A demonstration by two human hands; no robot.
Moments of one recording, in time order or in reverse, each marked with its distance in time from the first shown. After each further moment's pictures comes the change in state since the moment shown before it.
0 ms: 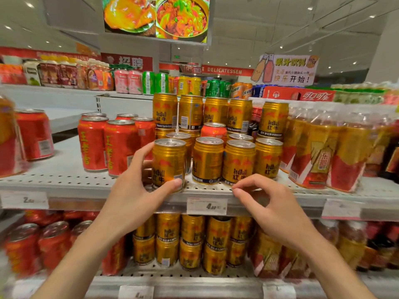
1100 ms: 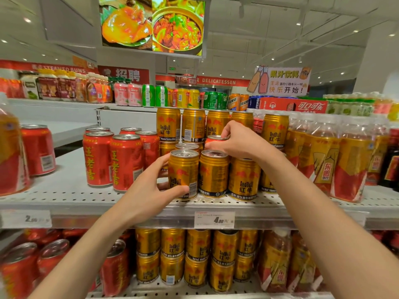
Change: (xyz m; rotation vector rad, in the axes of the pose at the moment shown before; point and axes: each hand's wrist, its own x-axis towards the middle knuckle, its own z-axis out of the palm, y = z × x) left_hand 0.045 -0.013 -0.002 -0.051 -0.226 0.038; right_hand 0.166 -0.044 0.003 -0.367 -0.166 0.252
